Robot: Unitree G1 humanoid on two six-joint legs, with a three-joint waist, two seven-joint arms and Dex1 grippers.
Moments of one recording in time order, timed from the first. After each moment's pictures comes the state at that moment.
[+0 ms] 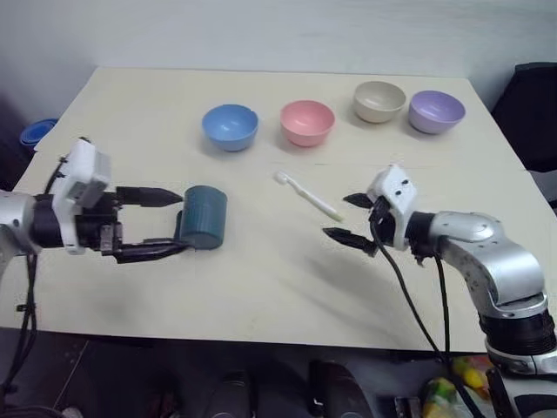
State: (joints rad) left arm -0.25 1.11 0.43 -0.25 -0.73 0.82 -1.09; right arm -0.50 -0.66 0.03 -0.40 0.40 0.81 0.86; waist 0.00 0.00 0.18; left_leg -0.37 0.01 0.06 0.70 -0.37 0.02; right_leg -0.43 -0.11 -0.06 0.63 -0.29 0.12
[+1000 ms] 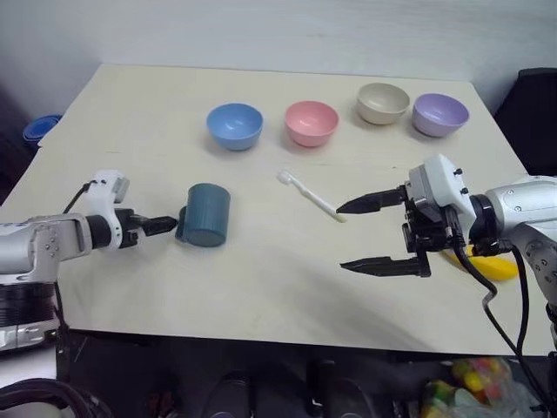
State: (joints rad) left arm -0.61 0.79 0.20 0.18 -0.53 1.21 -0.53; right arm -0.58 -0.94 -0.05 -0.49 0.70 0.75 1.19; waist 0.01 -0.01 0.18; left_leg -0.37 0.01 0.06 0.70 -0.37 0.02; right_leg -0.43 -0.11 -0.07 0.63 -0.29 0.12
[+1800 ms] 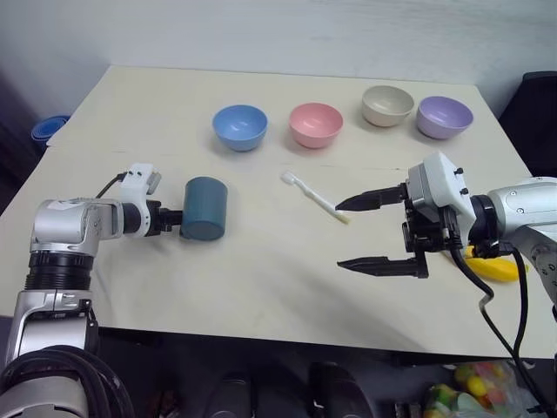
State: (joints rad) left arm -0.77 0.74 0.03 0.35 -0.35 1.15 -0.59; right arm -0.58 -0.96 -0.06 -0.52 0.74 0.76 1.12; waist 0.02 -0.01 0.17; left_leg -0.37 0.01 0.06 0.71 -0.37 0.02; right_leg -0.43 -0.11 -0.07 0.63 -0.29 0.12
